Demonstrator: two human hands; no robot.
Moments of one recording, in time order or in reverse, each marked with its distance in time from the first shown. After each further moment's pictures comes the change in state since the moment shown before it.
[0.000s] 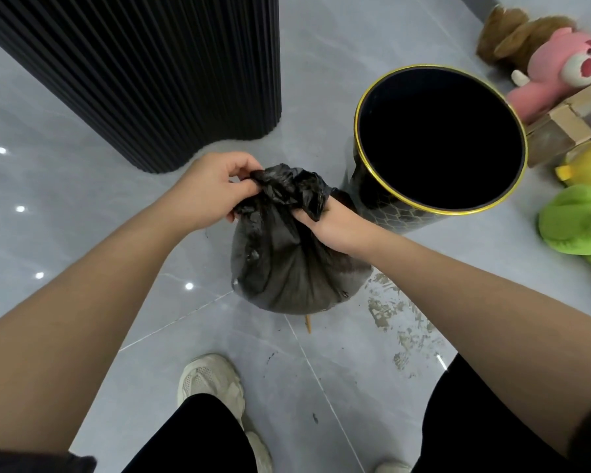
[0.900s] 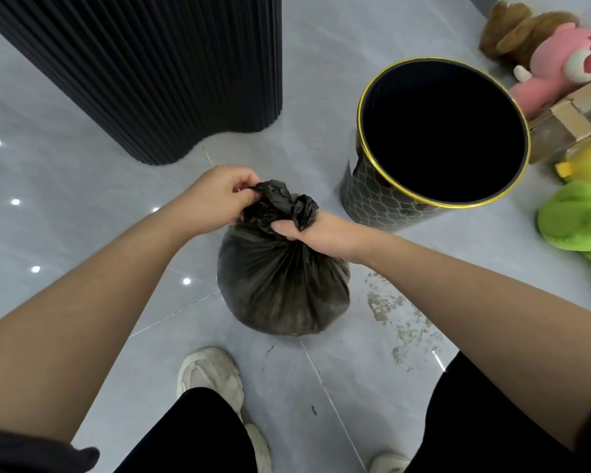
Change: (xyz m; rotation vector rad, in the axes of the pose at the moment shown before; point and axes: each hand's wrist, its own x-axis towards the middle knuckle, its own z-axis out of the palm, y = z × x) left_hand -0.001 -0.025 0.012 0.014 -0.114 -0.073; right_hand 0.004 0.016 0.014 -0.112 -0.183 0.181
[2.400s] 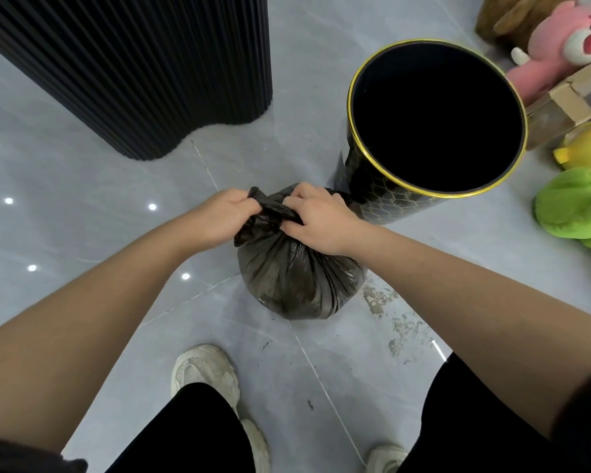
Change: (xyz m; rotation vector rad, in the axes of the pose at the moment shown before) left_hand -0.004 0.002 0.029 -0.112 -0.129 -0.191; right_hand 0.014 0.023 -0.015 -0.863 0.200 -0.100
